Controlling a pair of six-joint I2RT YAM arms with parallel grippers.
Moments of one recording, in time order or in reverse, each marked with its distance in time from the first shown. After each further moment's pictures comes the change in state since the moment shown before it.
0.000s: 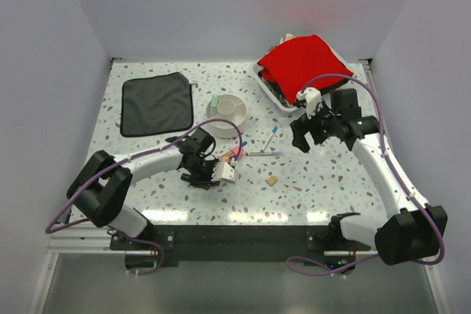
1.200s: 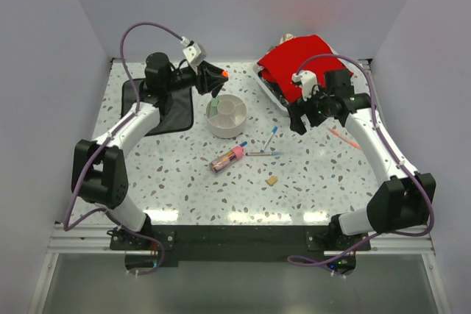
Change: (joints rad) left arm 0.392 0.101 0.436 0.983 0.419 -0.963; right arm 0.000 0.220 0.214 -0.031 0.044 0.010
